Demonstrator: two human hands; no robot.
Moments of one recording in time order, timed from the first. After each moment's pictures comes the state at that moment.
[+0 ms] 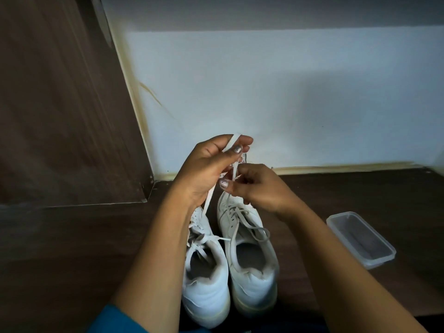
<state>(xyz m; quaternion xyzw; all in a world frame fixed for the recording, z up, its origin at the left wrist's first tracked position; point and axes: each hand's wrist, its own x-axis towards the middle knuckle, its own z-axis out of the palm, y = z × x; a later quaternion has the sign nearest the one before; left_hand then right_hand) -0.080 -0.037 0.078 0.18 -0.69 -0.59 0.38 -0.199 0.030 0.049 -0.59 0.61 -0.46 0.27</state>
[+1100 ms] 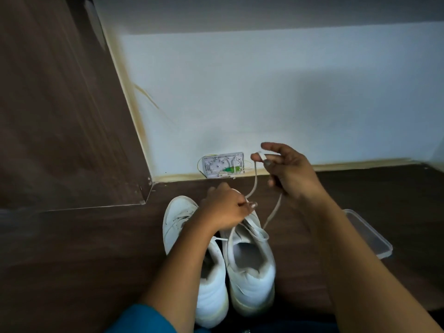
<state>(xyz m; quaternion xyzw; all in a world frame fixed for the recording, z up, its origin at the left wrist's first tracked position) -0.105 -0.037 0.015 0.34 -0.91 -0.21 0.07 -0.239 0.037 0.051 -0.37 0.56 -0.66 0.33</state>
